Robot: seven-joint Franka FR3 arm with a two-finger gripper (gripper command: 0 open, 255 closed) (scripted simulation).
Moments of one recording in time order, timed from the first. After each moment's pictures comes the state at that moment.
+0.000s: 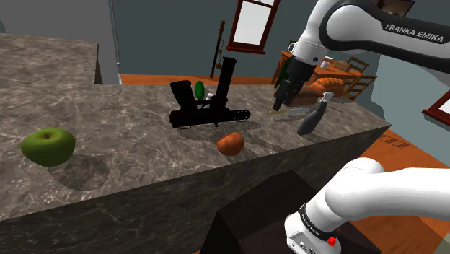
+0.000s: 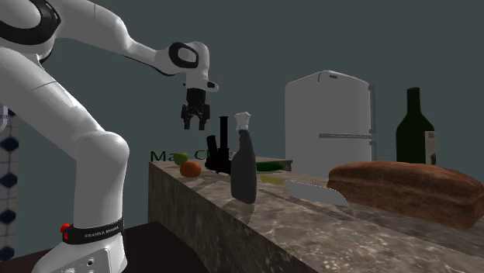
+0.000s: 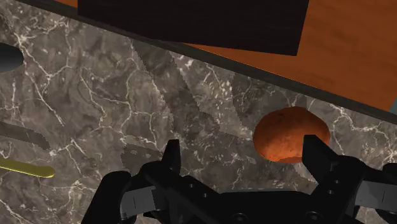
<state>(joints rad) 0.01 -0.76 0.02 -2.39 0.09 1.61 -0.14</state>
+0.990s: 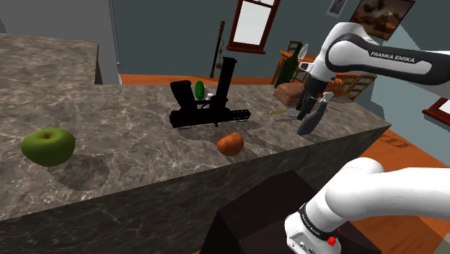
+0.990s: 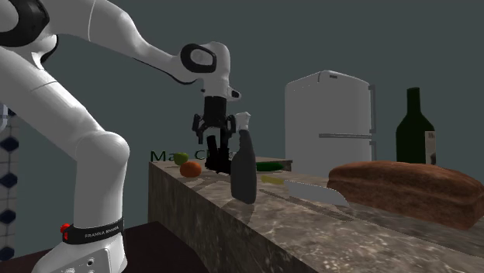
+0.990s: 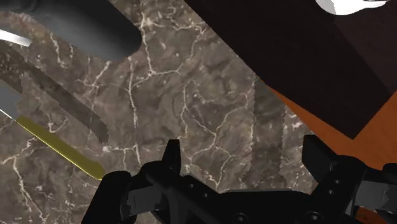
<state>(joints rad) 0.02 -0.76 -0.33 -2.50 -0.19 1.73 -0.79</state>
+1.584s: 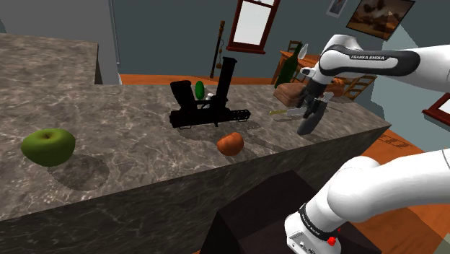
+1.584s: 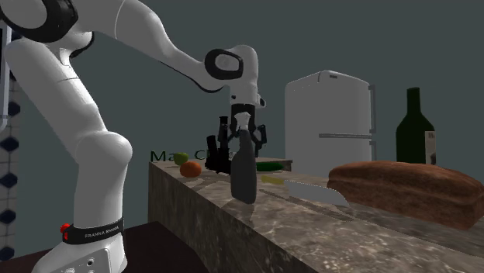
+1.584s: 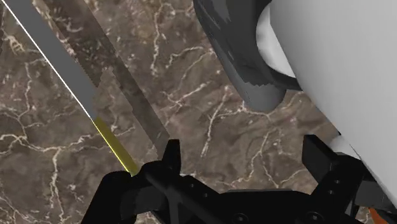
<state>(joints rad) 0.09 -0.54 -0.61 -2.39 -0.31 1.88 -1.26</state>
